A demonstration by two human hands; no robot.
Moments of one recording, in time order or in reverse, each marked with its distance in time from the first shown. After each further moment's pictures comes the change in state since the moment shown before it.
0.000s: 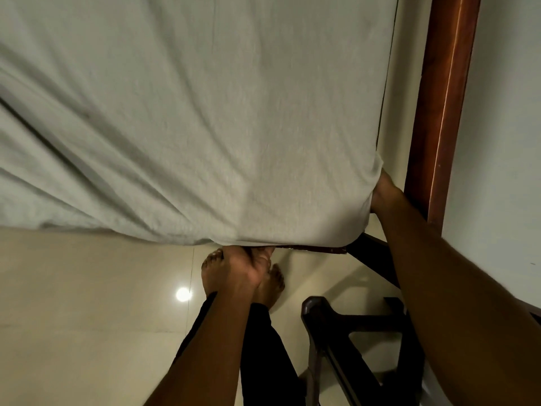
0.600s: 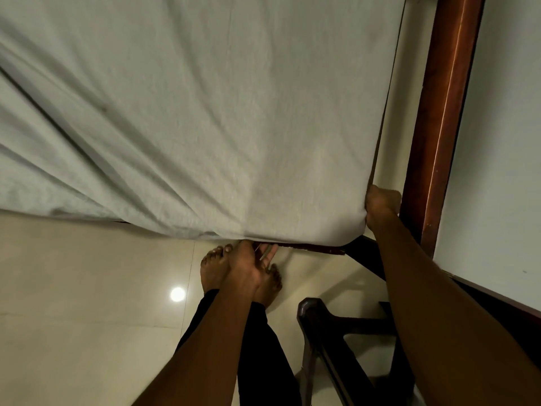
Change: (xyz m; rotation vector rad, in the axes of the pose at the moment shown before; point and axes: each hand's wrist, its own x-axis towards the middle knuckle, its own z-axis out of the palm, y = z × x) left_hand -0.013 -0.006 -0.002 0.285 0.147 -0.062; right_hand -0.043 0.019 -0.006 -0.192 0.303 -0.119
